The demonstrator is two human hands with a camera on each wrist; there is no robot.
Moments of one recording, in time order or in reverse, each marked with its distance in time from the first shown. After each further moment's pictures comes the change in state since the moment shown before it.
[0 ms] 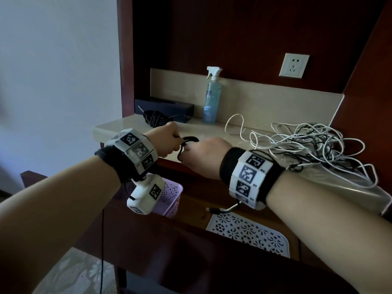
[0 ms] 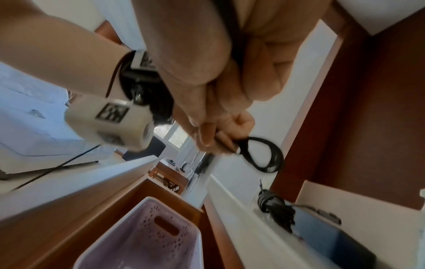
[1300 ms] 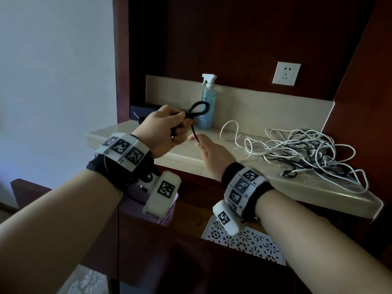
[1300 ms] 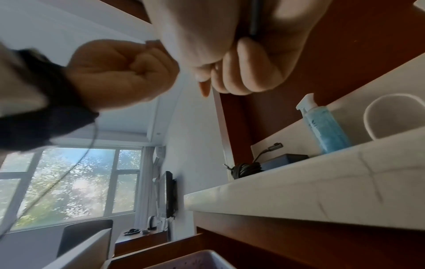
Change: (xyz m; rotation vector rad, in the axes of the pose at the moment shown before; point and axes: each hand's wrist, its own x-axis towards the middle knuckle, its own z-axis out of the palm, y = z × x) left_hand -0.014 0.027 -0.013 -1.209 -0.047 0.187; right_hand 0.001 0.022 0.049 0.830 0.384 0.419
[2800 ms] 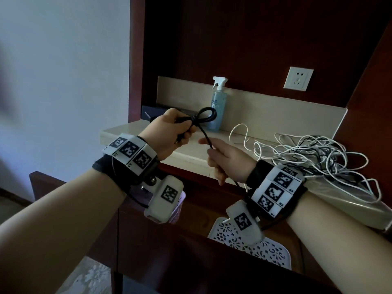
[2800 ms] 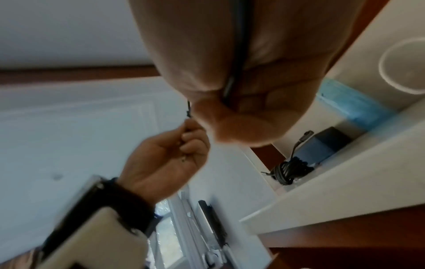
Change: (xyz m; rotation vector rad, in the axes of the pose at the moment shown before) left_hand -0.006 -0.004 -0.013 0.215 0.100 0.019; right_hand -0.015 -0.021 -0.028 0.541 -0.277 0.133
